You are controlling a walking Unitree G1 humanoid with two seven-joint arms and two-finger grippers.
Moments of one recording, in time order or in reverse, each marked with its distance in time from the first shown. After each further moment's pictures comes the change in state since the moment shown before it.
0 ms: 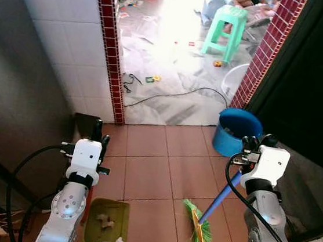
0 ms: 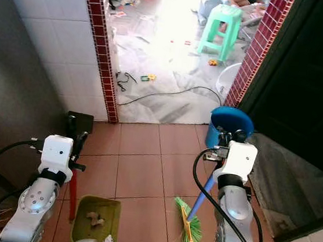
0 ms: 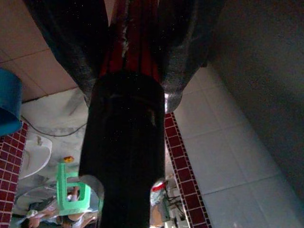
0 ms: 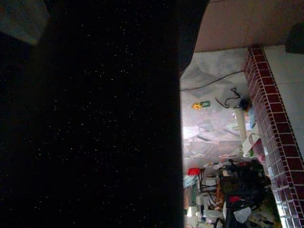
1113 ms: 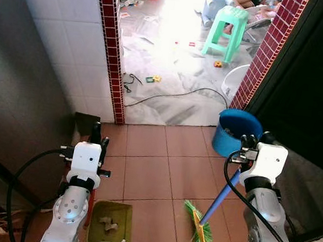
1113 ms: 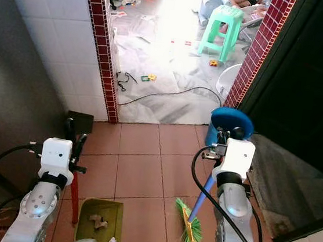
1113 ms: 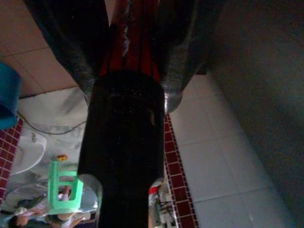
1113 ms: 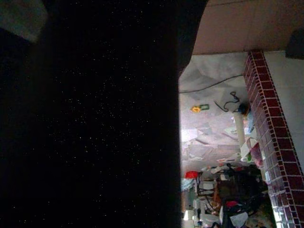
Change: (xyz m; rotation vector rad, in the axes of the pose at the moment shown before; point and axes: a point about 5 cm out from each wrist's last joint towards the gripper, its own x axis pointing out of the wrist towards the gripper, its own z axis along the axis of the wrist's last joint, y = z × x) left arm -0.007 -0.004 -0.001 -0.039 0.014 0.050; right arm 0.003 0.003 0.004 -0.020 0.016 0.016
